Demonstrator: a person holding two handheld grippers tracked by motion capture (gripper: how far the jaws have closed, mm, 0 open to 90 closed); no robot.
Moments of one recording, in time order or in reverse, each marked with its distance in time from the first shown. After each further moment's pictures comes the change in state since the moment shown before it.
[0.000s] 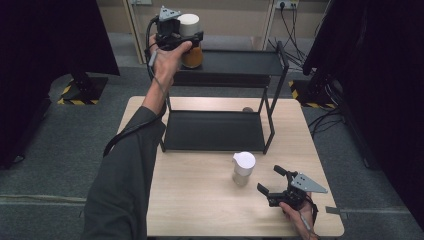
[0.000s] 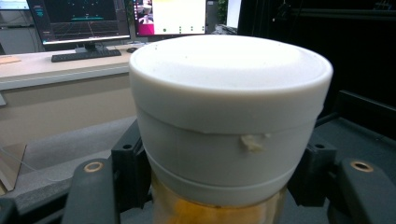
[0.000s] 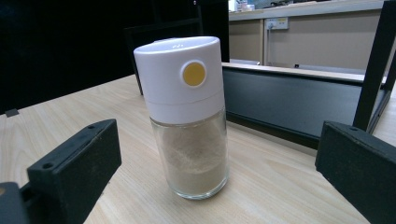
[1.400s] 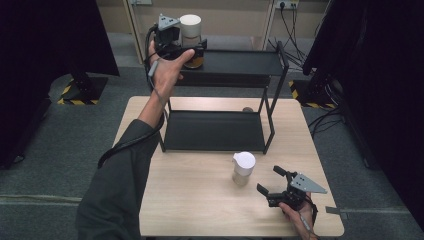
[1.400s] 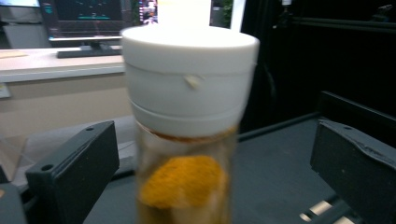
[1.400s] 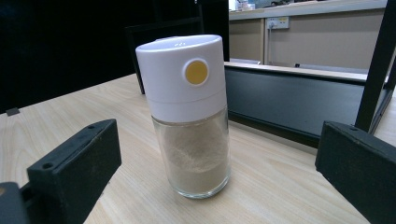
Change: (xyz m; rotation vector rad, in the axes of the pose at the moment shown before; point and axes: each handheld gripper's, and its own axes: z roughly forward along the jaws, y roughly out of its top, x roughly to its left) left arm -0.023 -0.013 -0.029 -0.019 0.008 -0.058; right arm 0.001 0.000 0.000 0.004 0.001 0.000
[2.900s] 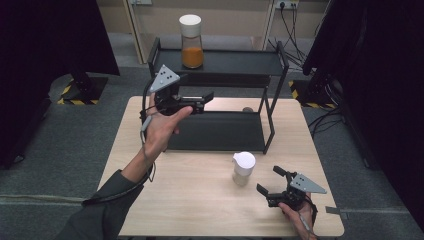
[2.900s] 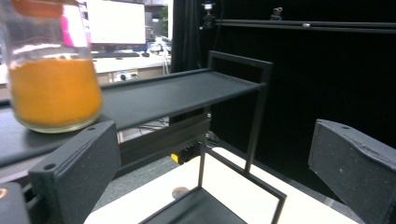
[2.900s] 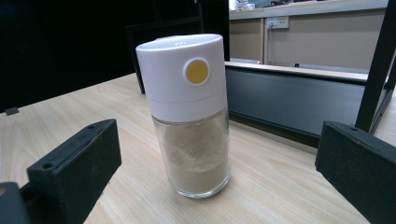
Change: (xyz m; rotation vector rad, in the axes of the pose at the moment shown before) left arm -0.021 -0.087 -0.079 -0.051 -0.252 0.032; right arm 0.001 0.000 0.000 0.001 -0.002 -0.001
